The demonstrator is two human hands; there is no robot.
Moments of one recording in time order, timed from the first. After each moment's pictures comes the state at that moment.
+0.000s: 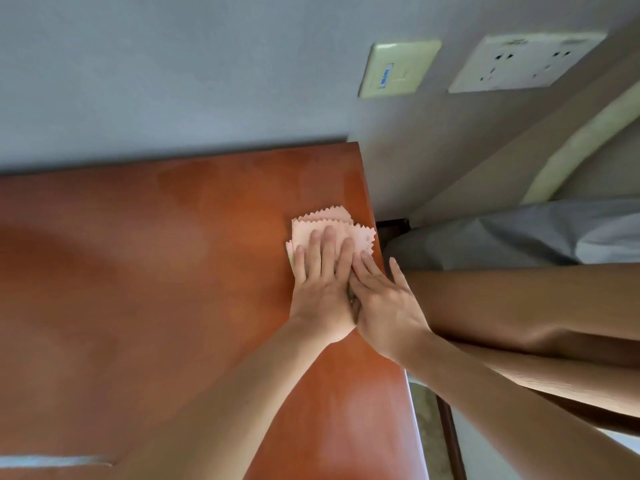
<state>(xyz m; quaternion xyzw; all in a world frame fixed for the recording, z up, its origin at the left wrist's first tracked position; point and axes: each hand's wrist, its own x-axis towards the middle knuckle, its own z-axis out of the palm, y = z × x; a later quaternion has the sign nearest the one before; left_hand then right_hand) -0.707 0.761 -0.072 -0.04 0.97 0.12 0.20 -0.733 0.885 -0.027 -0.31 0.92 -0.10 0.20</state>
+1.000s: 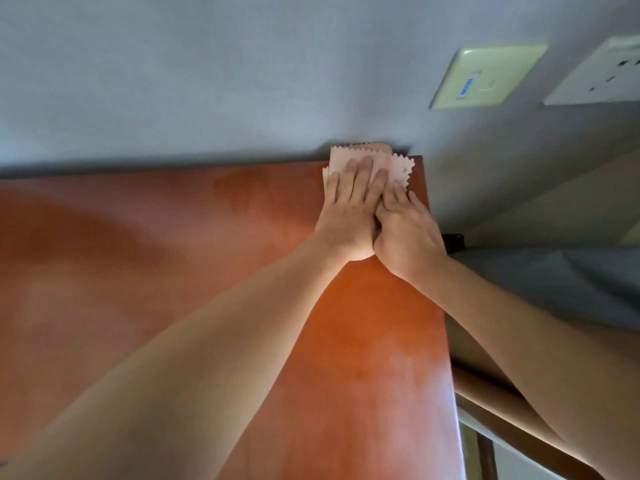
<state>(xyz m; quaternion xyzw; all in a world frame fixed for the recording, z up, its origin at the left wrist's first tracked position) -0.835 0.680 -0.069 -0.02 0.98 0.07 0.18 -0.855 0.795 -0.038 -0.32 0.93 -0.05 0.14</state>
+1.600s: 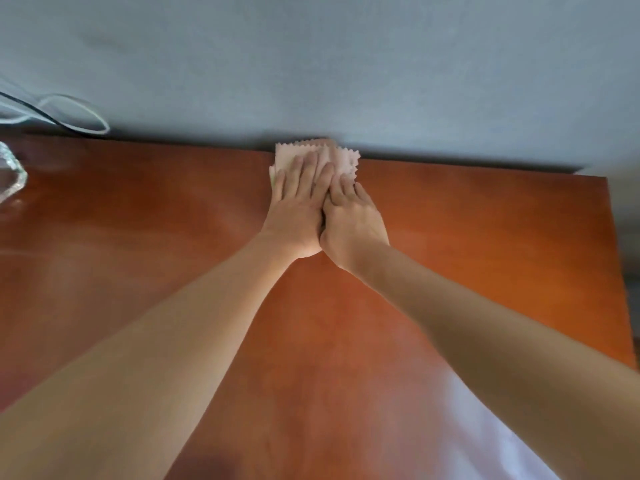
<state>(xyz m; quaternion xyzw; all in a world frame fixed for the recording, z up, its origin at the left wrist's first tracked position) -0.672 0.382 -0.076 -0.14 0.98 0.10 0.13 -0.717 0.492 -0.049 -0.41 0.90 -0.04 0.15</state>
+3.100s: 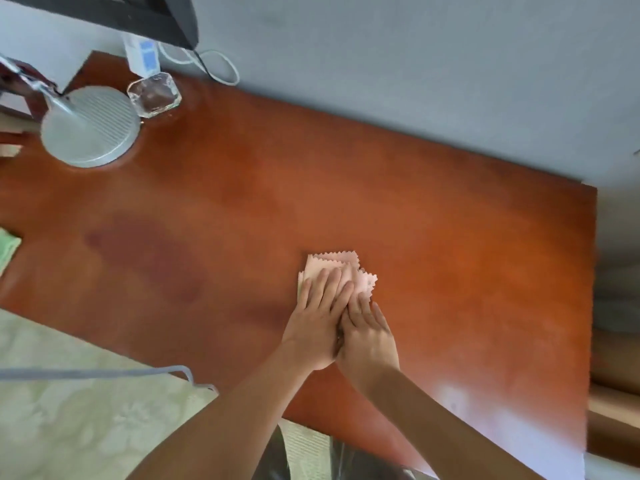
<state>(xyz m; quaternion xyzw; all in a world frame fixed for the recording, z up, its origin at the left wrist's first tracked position) -0.388 0.541 -0.058 -0.15 0.96 0.10 0.23 -0.453 0.649 -0.022 -0.45 0.87 -0.05 0.20</state>
